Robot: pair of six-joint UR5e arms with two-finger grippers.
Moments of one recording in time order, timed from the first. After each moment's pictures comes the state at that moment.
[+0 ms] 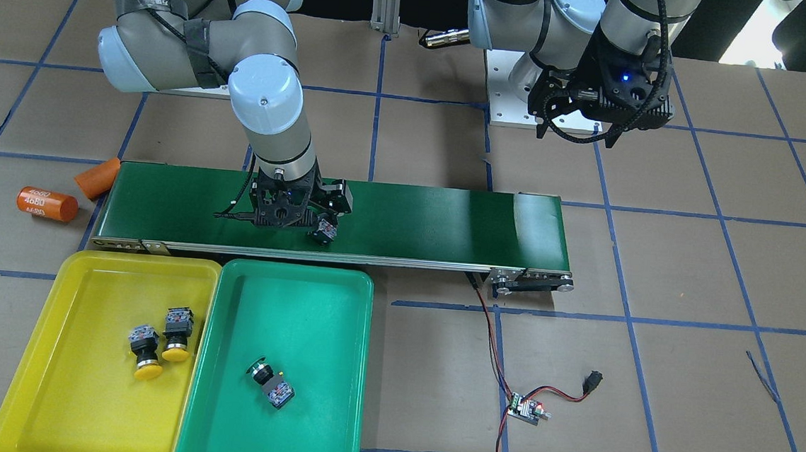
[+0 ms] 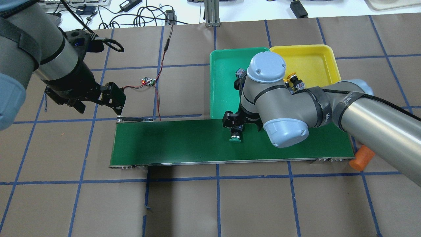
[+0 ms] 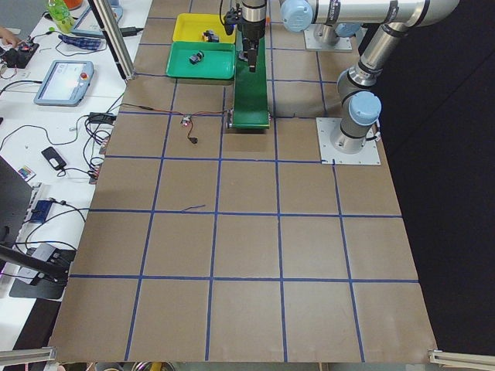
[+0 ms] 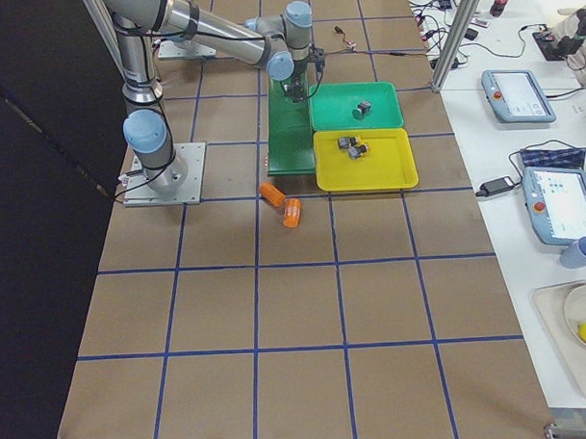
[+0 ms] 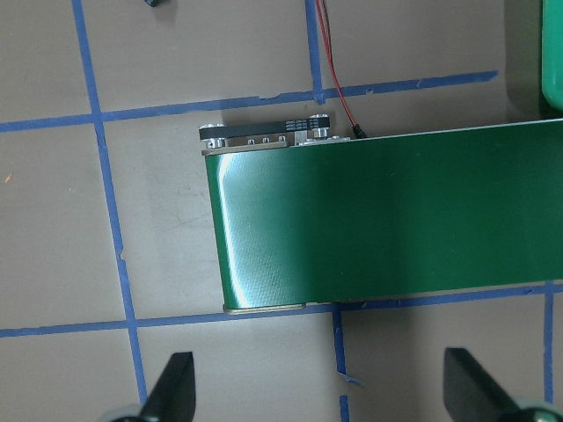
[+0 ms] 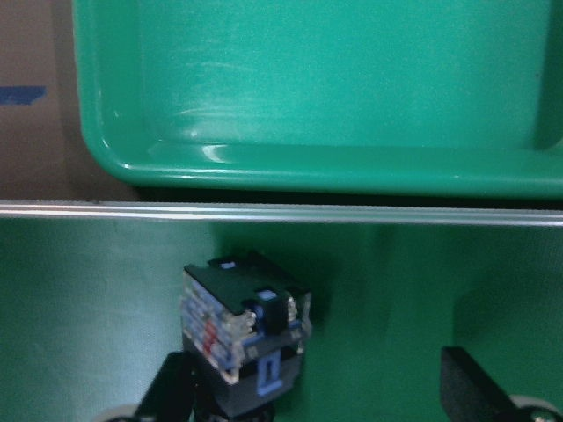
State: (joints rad) left arm -1.53 -1.42 -1.75 -1.57 1.60 0.12; right arm 1.82 -1.34 1.96 -2.17 -1.48 0.23
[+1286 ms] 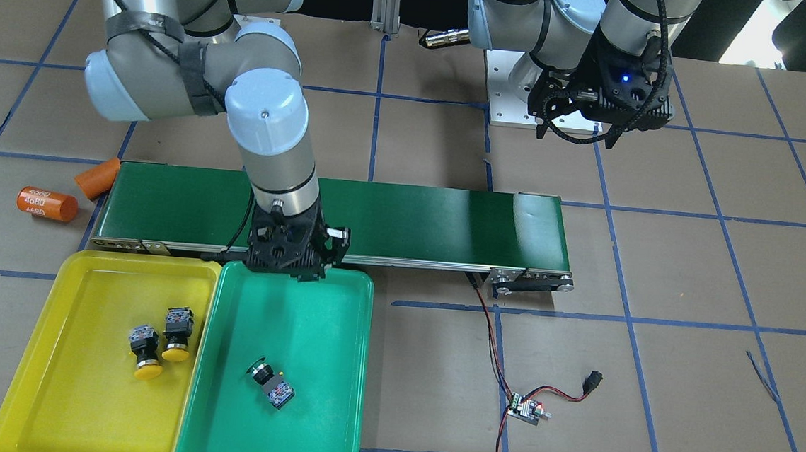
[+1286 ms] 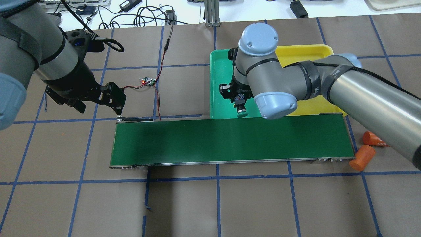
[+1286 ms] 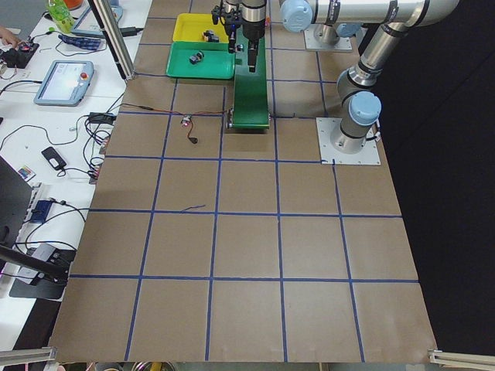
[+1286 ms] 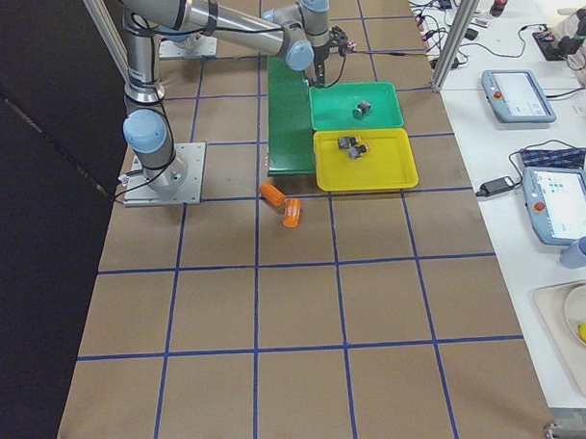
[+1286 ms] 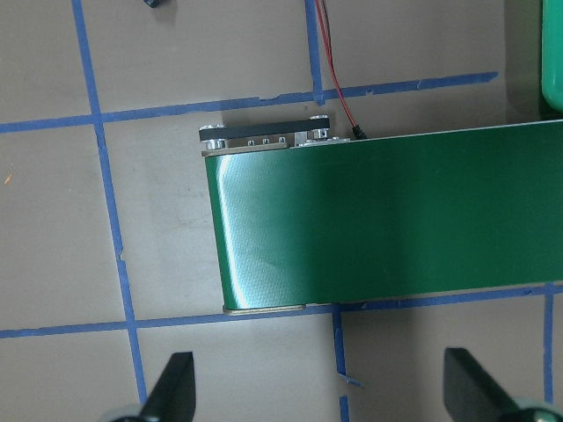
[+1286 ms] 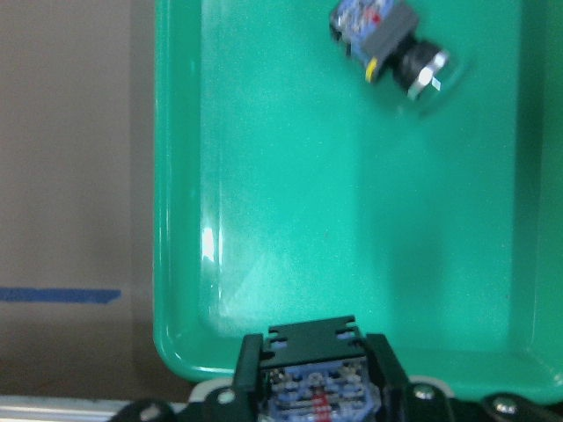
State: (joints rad) left arm -1.53 -1.42 -1.75 -1.57 1.60 0.12; right arm 1.82 -1.21 1.70 -2.21 -1.52 0.24
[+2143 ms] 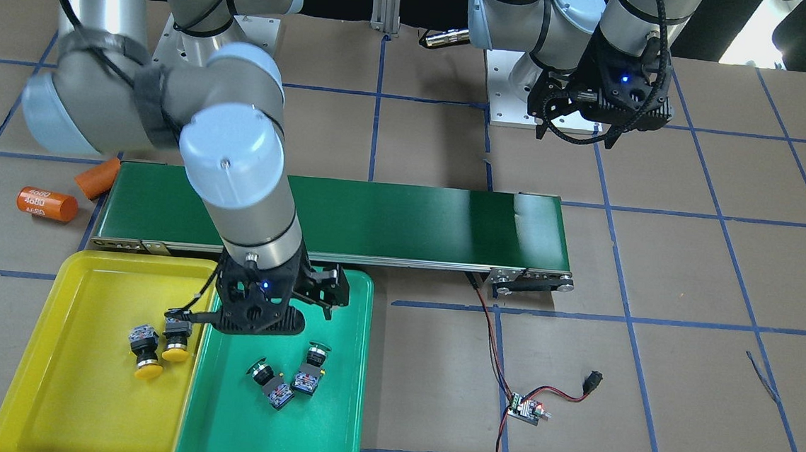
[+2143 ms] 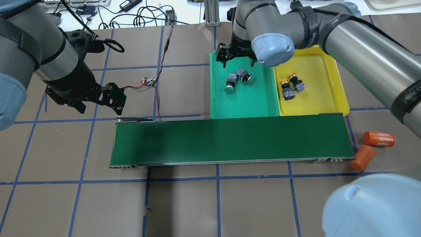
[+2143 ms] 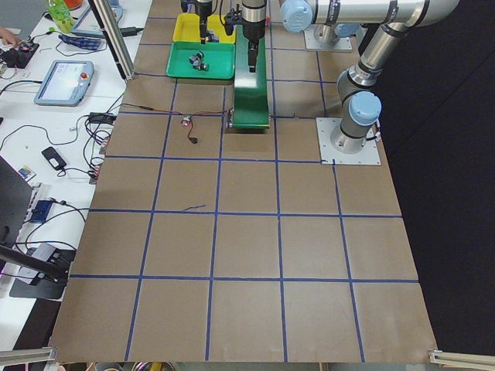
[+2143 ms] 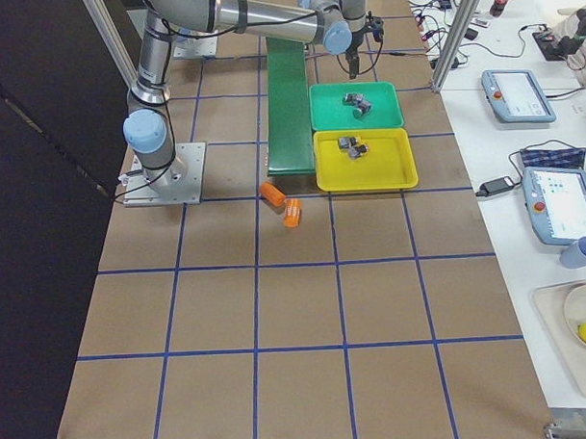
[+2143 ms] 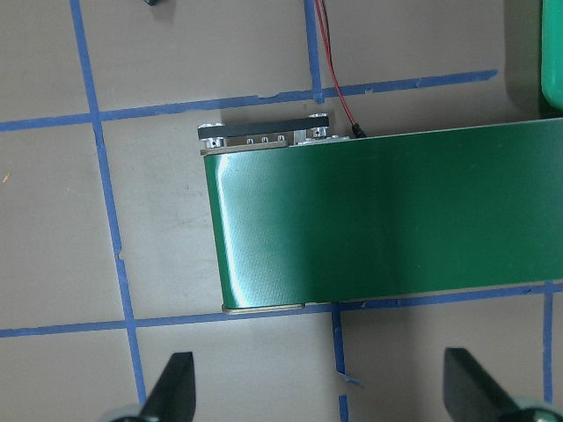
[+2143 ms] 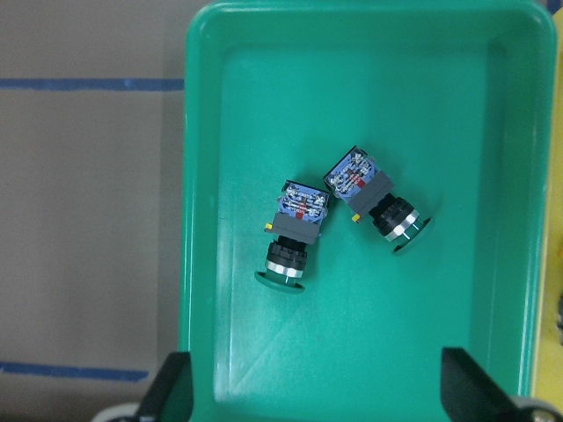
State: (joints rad) left arm -1.53 -1.42 -1.75 -1.57 1.60 0.12; right arm 1.78 -1.14 1.40 -1.95 -1.51 0.18
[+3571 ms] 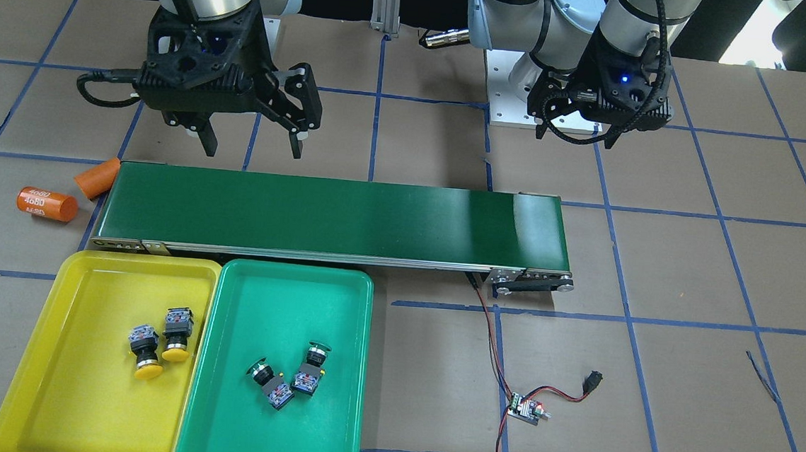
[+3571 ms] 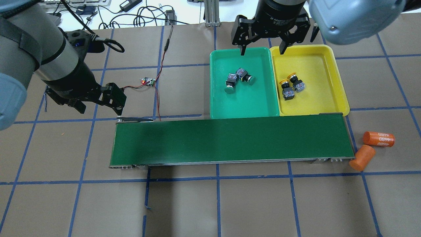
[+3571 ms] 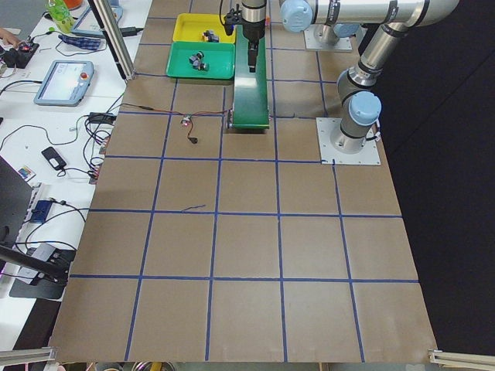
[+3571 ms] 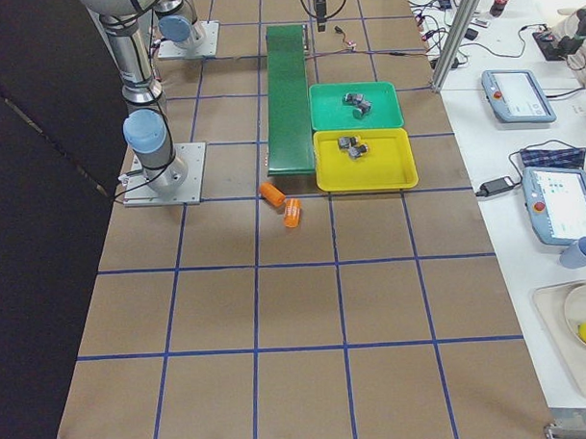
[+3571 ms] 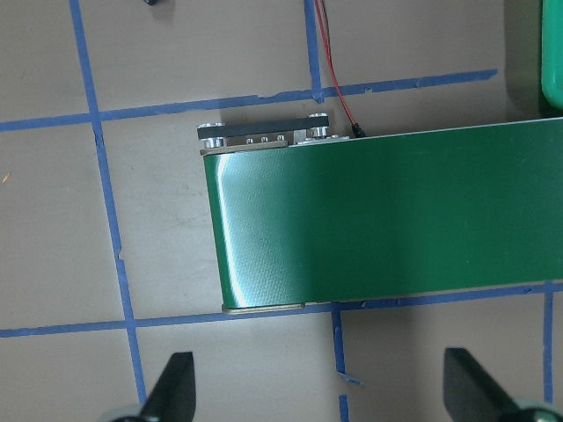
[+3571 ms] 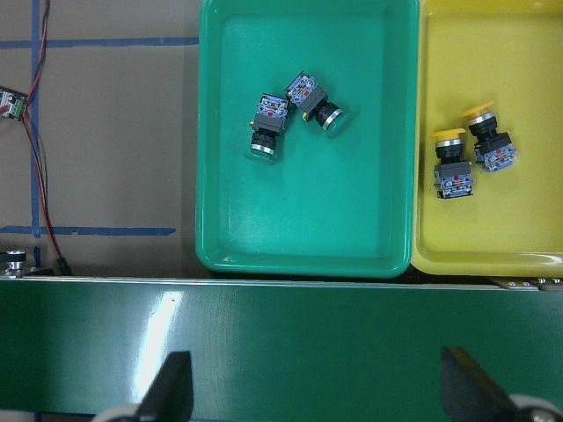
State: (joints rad) left arm -1.53 -1.42 -1.75 -1.57 1.60 0.12; right arm 1.75 -1.46 1.40 -1.64 -1.52 0.17
